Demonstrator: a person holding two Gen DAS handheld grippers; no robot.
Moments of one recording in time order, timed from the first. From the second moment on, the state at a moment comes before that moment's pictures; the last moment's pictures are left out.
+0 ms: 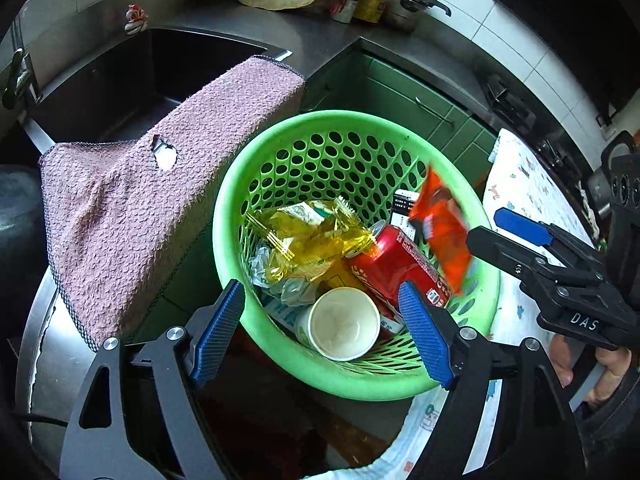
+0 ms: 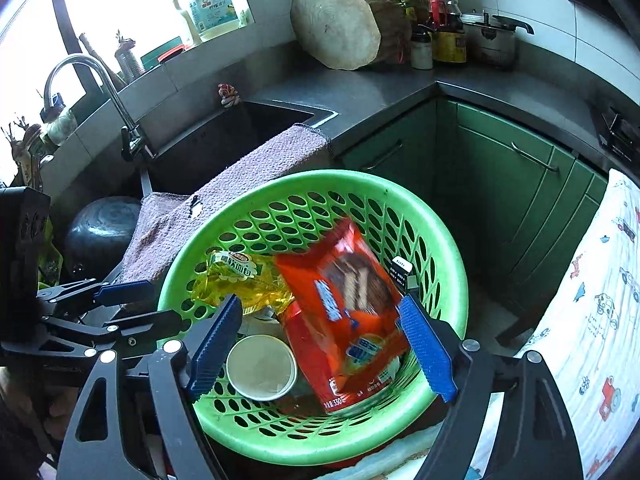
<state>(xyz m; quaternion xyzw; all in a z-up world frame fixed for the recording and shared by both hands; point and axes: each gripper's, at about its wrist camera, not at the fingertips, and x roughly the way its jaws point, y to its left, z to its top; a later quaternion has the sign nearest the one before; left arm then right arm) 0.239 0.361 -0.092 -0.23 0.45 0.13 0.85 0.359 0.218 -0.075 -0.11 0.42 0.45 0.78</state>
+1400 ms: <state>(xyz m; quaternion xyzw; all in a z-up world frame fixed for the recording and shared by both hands) 0.134 0.198 -0.004 -0.10 0.39 0.14 0.90 0.185 -0.006 -0.019 -0.10 0.38 0.35 0.85</state>
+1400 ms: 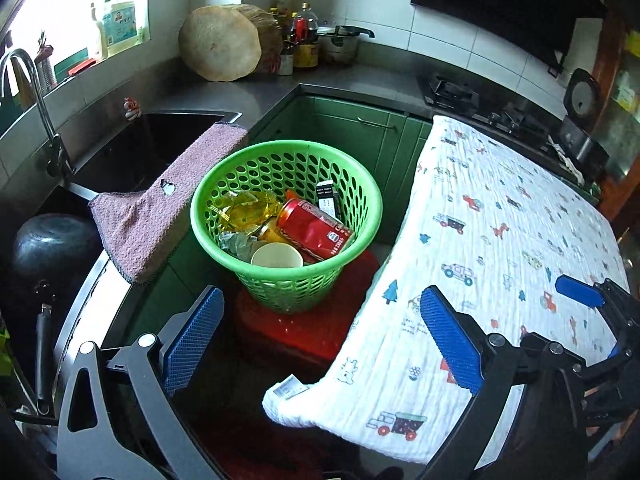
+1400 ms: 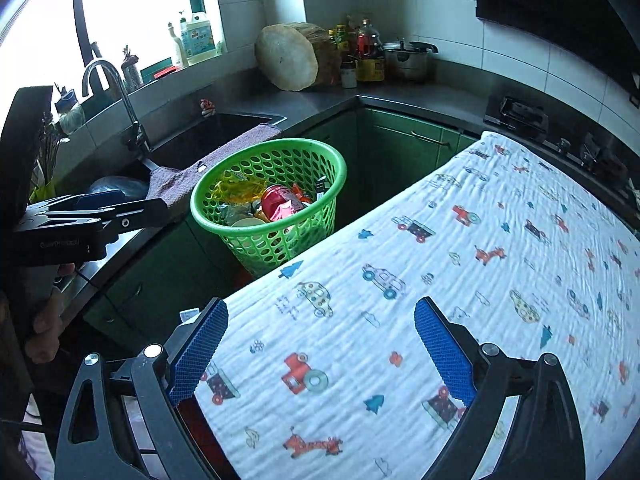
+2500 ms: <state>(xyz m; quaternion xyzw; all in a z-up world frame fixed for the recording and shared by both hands) 0.055 0.060 0.023 -0.01 0.37 0.08 0.93 0.066 -0.172 0.000 -0.03 0.38 0.19 0.90</state>
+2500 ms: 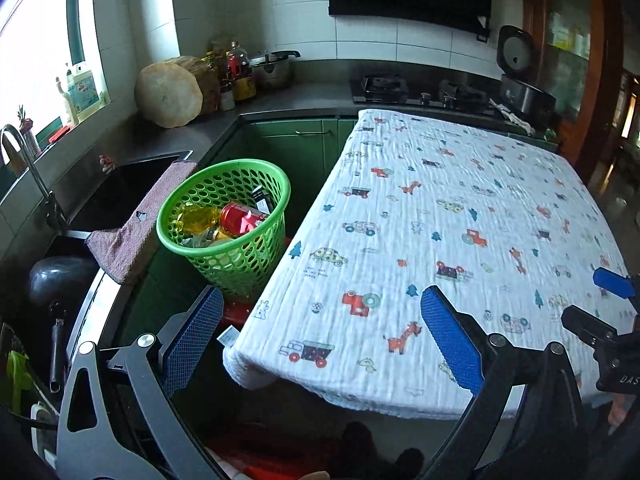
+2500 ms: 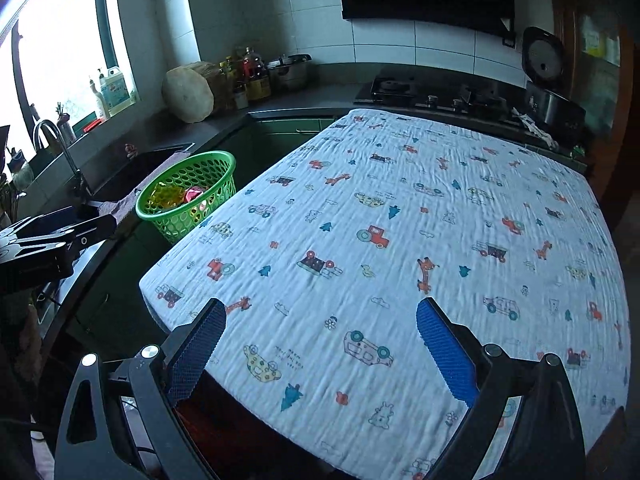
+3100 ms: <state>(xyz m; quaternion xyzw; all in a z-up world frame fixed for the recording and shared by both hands) 0.041 0.039 0.015 -0.02 0.37 0.07 0.93 0.051 -0.187 0.011 -0.02 0.37 0.17 0.91</state>
